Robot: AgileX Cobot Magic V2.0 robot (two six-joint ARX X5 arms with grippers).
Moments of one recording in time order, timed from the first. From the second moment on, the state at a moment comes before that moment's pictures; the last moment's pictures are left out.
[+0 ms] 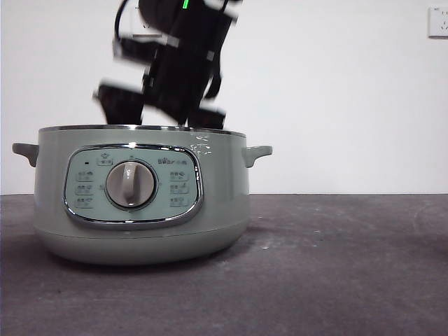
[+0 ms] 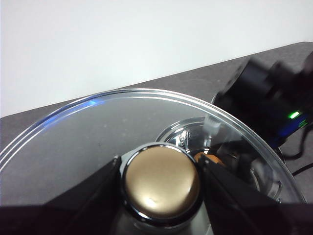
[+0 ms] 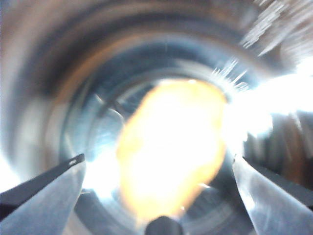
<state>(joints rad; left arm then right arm) -0.44 0.60 1.15 -0.83 -0.18 0.02 0.81 2.07 1.84 -0.77 -0.05 -0.06</state>
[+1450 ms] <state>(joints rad) -0.50 1.44 1.15 -0.32 0.06 -0.06 0.52 1.32 1.84 -1.16 0.01 -0.01</state>
